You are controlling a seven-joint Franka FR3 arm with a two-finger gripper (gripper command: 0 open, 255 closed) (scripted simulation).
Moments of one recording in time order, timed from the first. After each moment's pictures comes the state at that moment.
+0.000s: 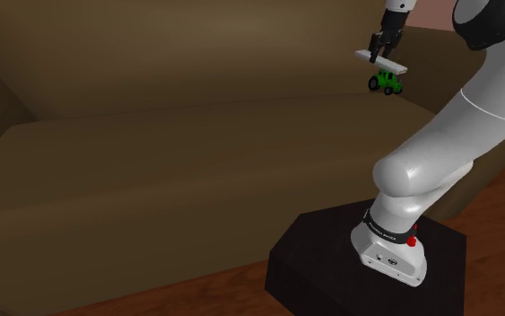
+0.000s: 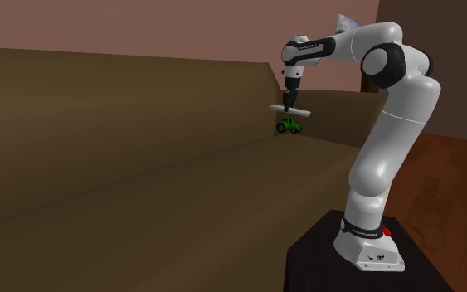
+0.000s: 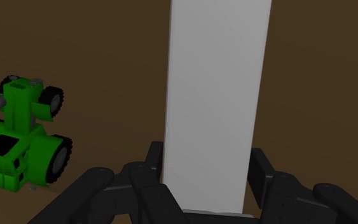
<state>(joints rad) -0.52 -0.21 -0.46 -1.81 -0.09 1.71 -0.56</state>
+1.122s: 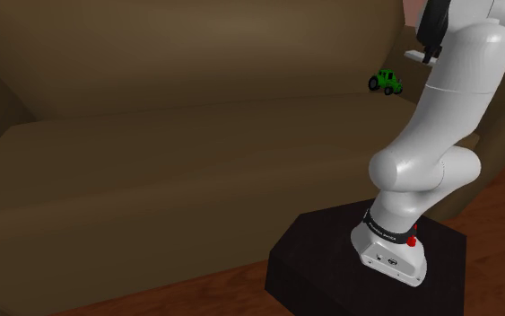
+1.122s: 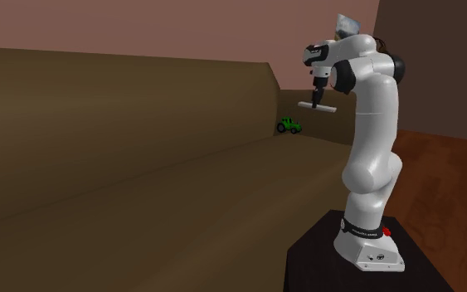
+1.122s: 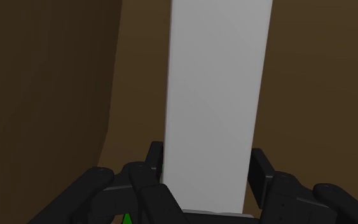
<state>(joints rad) -0.75 0.15 -0.74 -1.45 0.15 1.64 -1.07</state>
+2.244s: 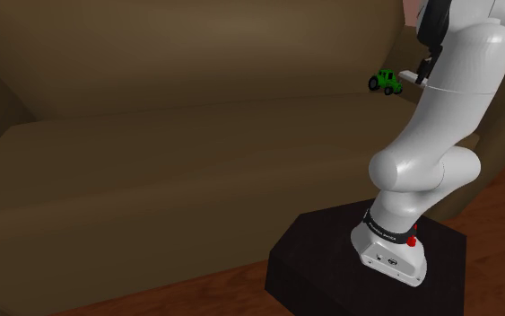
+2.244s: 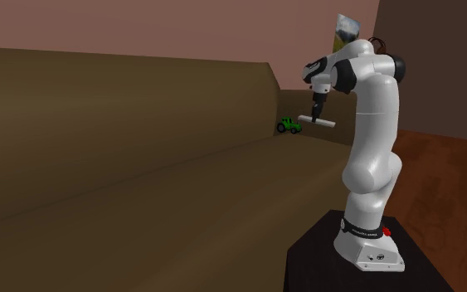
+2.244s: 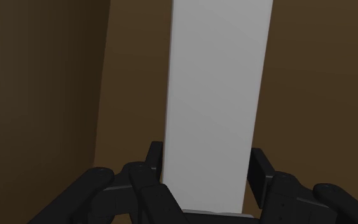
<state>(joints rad) -0.74 0.15 -0.74 -1.67 0.15 1.85 -1.10</state>
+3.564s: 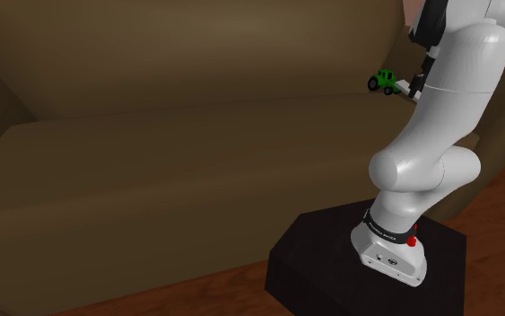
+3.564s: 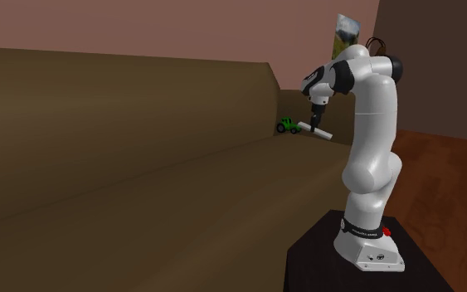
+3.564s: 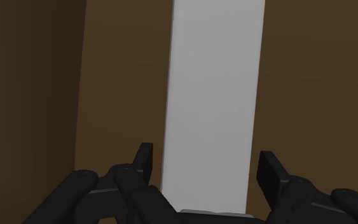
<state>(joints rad) -0.74 0.17 -0.73 -1.82 0.17 2.02 -1.12</state>
